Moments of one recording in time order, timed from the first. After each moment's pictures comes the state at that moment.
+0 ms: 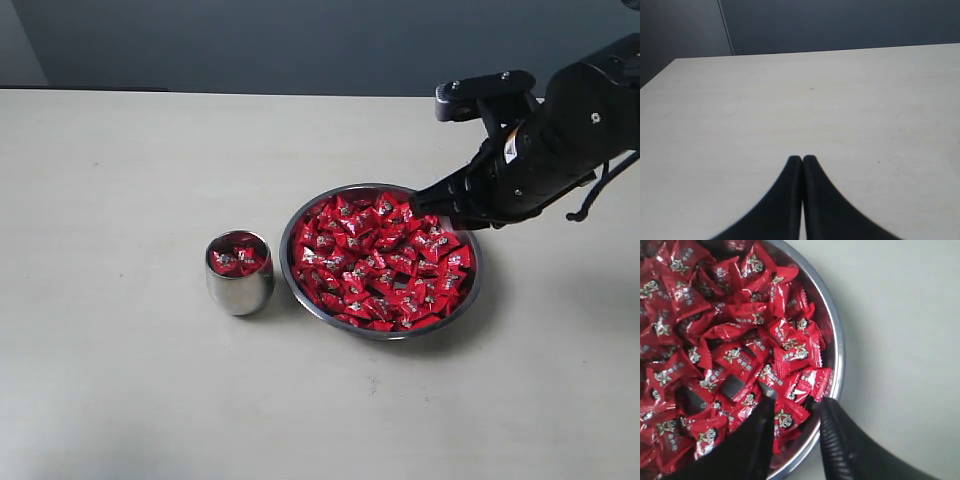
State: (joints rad) left arm 0.19 0.00 0.00 0.03 0.34 0.03; right arm 0.57 1.60 -0.96 -0.15 0.58 0.27
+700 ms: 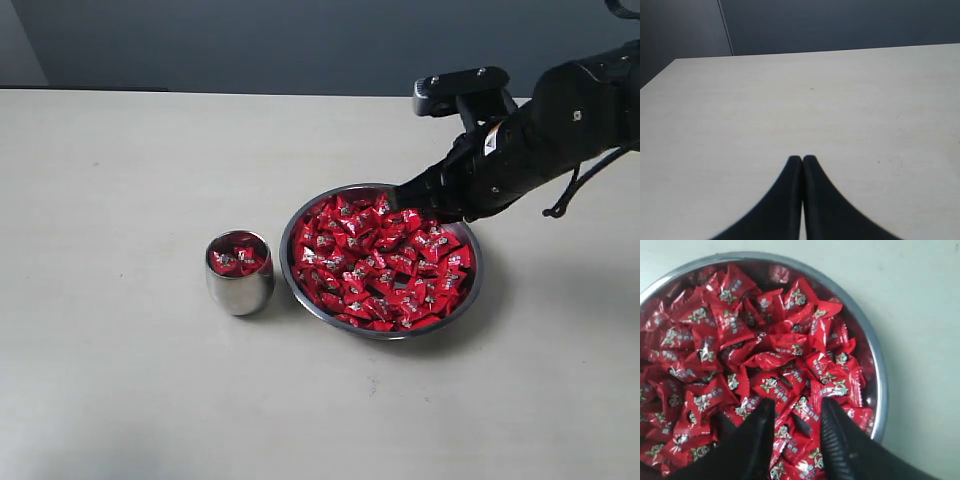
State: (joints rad) left arm 0.19 0.00 0.00 0.03 0.34 0.03; right arm 0.57 1.65 -0.97 0.02 0.45 0.07
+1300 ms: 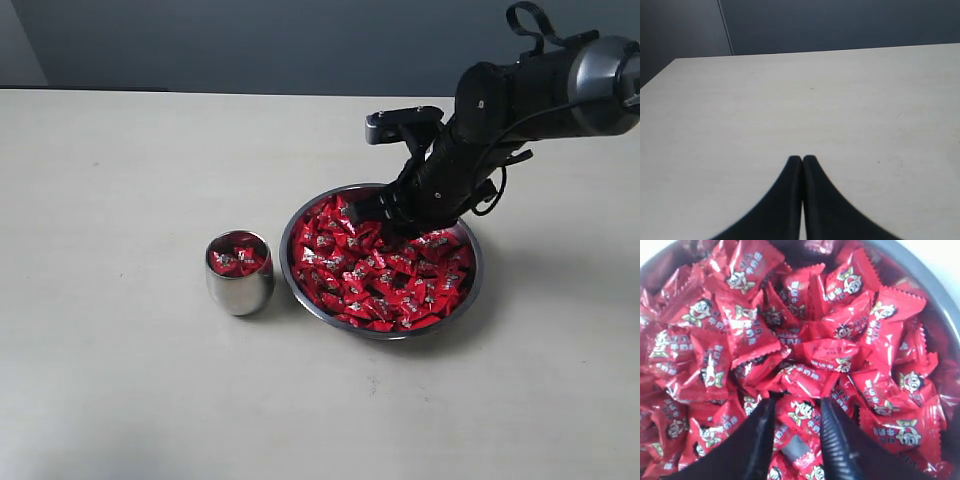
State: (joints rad) left arm 0.19 0.00 0.00 0.03 0.34 0.03; right arm 0.57 1.94 -1.19 0.22 0.59 -0.09
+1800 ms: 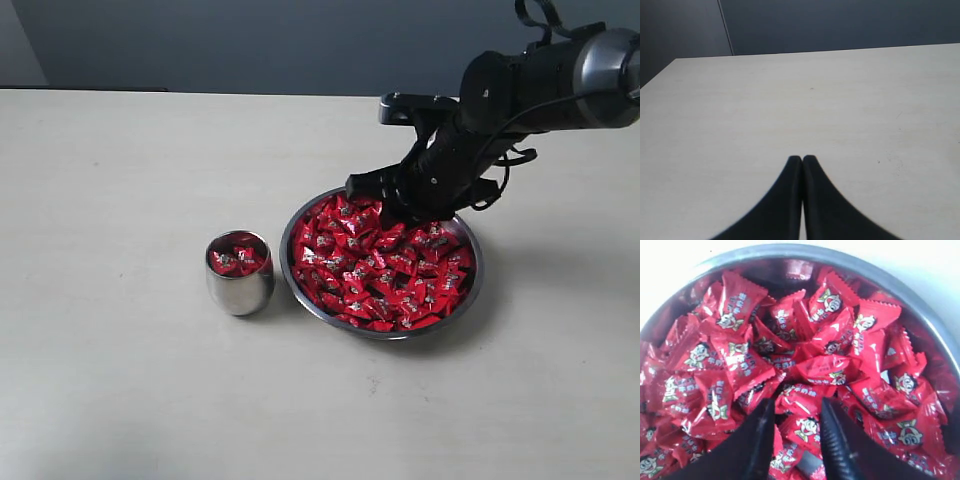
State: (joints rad) left arm 0.19 0.00 0.00 0.03 0.34 0.03; right arm 0.55 1.94 -1.21 0.25 0.57 0.07
